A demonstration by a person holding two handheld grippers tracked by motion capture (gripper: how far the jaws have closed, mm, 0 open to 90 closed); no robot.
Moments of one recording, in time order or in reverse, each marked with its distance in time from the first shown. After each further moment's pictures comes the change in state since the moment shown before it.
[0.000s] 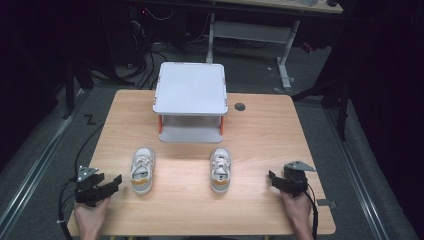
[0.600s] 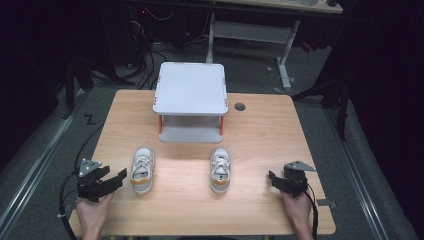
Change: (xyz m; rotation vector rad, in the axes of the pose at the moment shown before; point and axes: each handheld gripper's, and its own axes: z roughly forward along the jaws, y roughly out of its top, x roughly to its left) left arm -0.029 0.032 -0.019 -0.031 -0.058 0.057; right arm 0.000 0.000 0.000 -0.001 0.003 0.000
